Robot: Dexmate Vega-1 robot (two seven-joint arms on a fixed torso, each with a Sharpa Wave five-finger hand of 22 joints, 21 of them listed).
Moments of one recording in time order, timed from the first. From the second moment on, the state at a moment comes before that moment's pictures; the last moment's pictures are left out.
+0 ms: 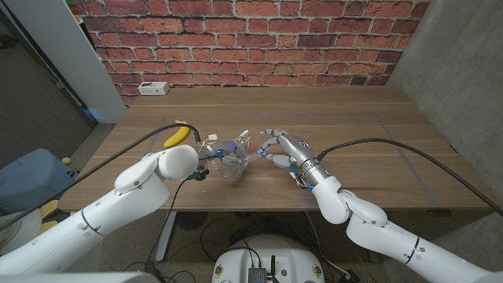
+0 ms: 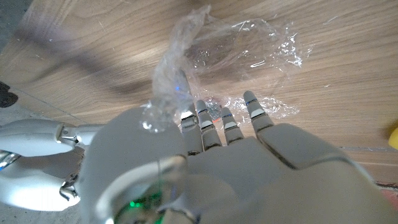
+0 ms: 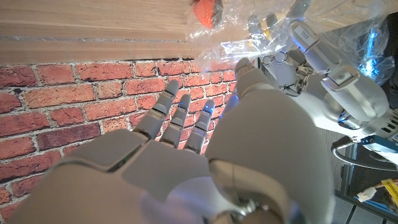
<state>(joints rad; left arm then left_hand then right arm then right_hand) 1.09 0.92 0.40 -2.33 0.33 0.59 -0.43 0.97 0.20 0.59 -0.01 0.18 0.80 0.06 0.48 0.46 0.30 -0.02 0.28 0.24 0.06 0.06 0.22 0.20 0.05 0.19 0.36 0.22 -1.07 -0.72 -0.72 -1.99 -0.58 -0.10 -0.41 1.10 0.05 0.24 -0.14 0.27 0.95 -0.16 0.40 0.19 0.38 -0.17 0.32 0.22 0.25 -0.04 0.38 0.36 0.38 0.02 0.34 0.18</state>
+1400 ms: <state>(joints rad) 0.79 0.99 0.48 -1.91 -0.34 0.33 -0.45 0.98 0.20 0.66 0.02 0.20 0.68 0.11 0.58 0.62 0.38 0.06 0.28 0.28 0.29 0.09 0.26 0.19 0.21 0.17 0.50 0.26 -1.08 -0.65 -0.69 -1.93 -0.58 -0.11 -0.46 0.96 0.04 0.21 -0.09 0.29 0.23 -0.15 0.19 0.19 0.14 -0.09 0.21 0.23 0.19 -0.04 0.29 0.36 0.35 0.05 0.31 0.19</state>
